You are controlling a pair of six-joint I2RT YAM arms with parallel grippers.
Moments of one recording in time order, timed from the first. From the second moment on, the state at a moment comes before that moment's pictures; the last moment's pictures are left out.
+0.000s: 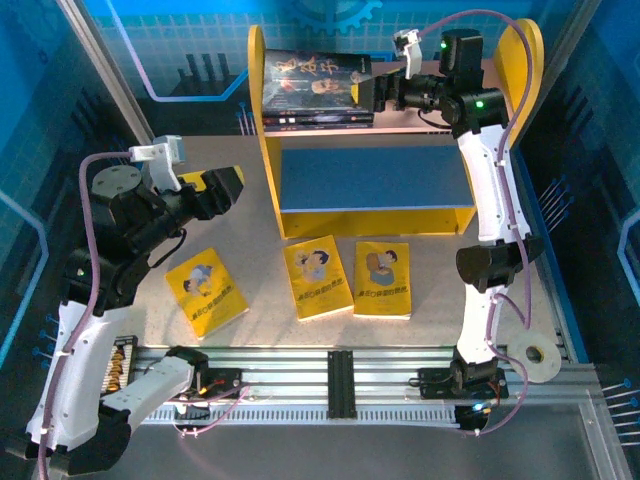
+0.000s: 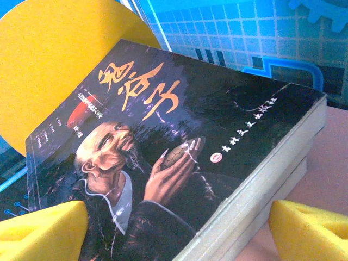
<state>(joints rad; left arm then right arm) -0.24 0.93 1.45 -0.74 0.23 -0.52 0.21 2.04 2.58 -0.90 -0.76 0.13</state>
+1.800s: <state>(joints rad) -0.24 0.93 1.44 -0.73 0.23 -0.52 0.21 1.93 2.33 -0.66 -0.81 0.21</state>
